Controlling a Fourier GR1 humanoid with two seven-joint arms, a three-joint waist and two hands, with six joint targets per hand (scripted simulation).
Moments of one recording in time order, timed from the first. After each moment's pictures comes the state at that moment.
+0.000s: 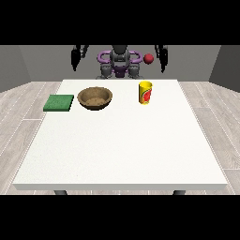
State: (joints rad) left arm -0.02 0.15 -0.01 -1.54 0.01 -0.03 0.01; right arm 0.00 -0.09 0.01 -1.59 0.03 -0.03 0.00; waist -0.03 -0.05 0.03
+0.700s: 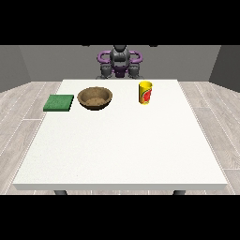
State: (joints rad) left arm 0.03 0.05 -0.04 -1.79 0.13 0.07 0.39; right arm 0.06 -0.09 -0.03 -1.80 -0.10 -0.05 0.39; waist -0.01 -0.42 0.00
